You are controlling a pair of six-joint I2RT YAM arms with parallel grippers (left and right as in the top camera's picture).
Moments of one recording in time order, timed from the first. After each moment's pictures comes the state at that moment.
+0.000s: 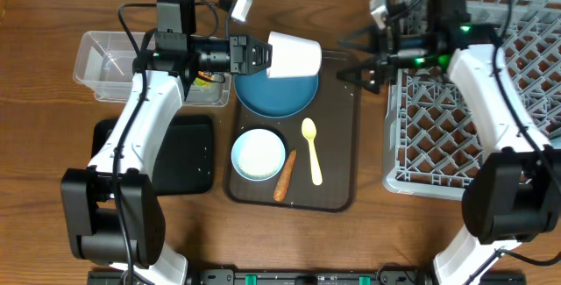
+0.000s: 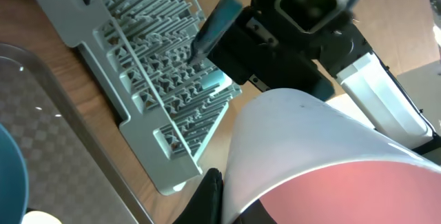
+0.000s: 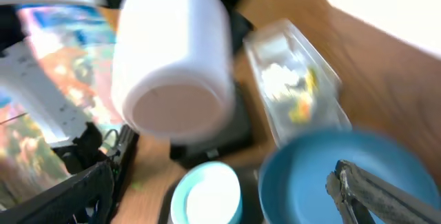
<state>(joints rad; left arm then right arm) -0.10 1.75 1.37 -0.30 1.37 -0.38 0.10 1.89 1.62 -0.81 -1.42 -0.69</state>
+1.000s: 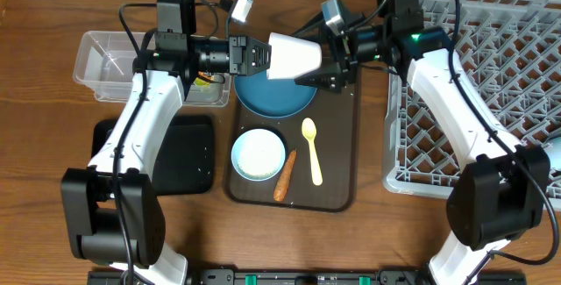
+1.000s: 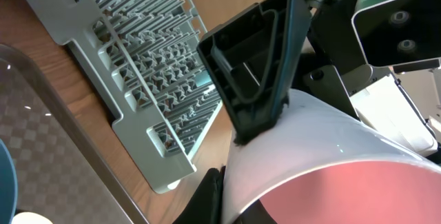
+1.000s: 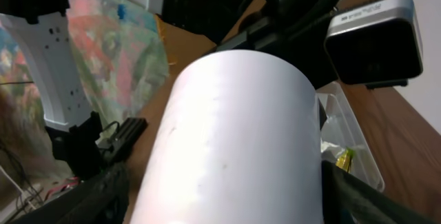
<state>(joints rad) -0.10 1.75 1.37 -0.31 1.39 -0.38 0.28 1.89 1.62 -0.46 -1.46 -0.61</state>
